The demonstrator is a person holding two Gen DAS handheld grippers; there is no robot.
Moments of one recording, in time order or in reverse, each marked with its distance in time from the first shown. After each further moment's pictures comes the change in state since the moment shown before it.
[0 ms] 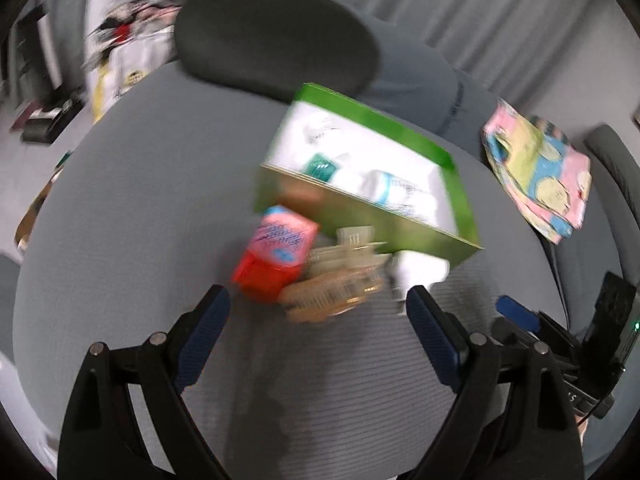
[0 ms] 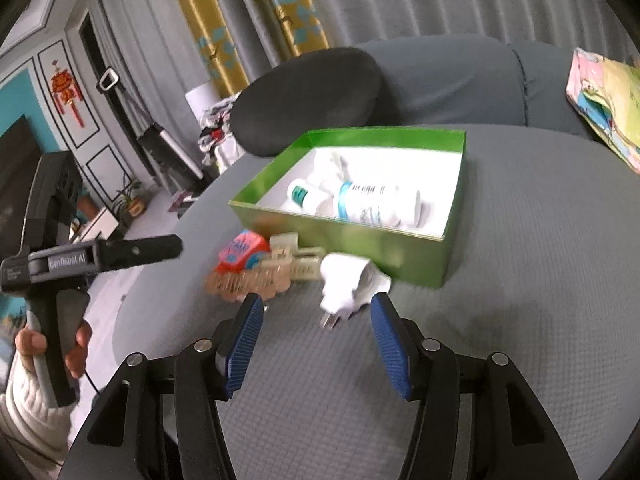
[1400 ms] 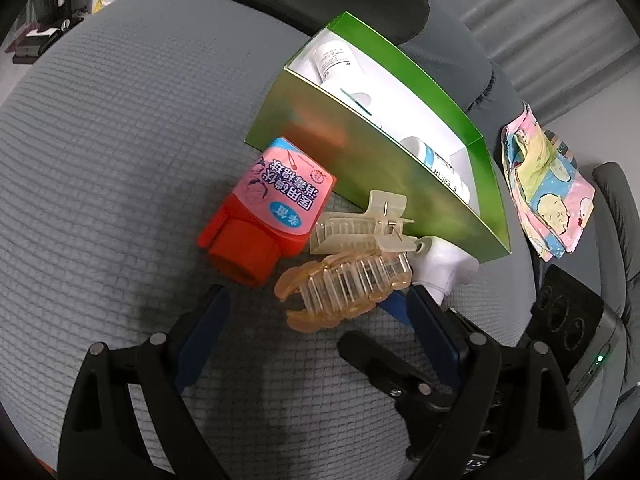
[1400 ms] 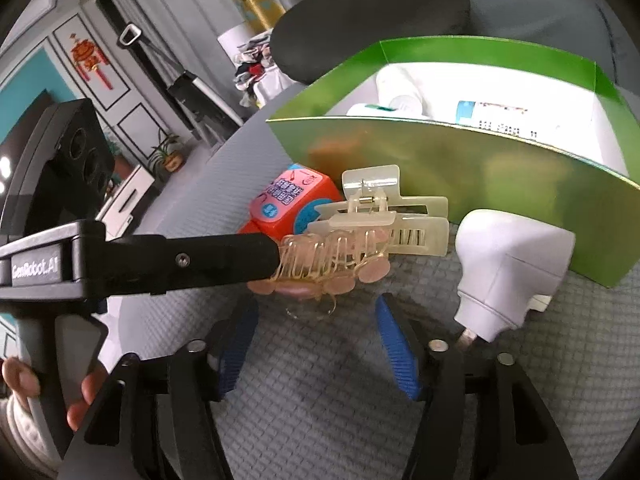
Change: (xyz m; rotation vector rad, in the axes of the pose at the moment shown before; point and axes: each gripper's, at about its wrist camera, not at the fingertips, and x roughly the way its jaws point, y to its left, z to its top) left arm 0.065 0.017 -0.003 -0.165 0.167 -0.113; right arm 0.123 0.035 -0.008 -0.014 0.171 0.187
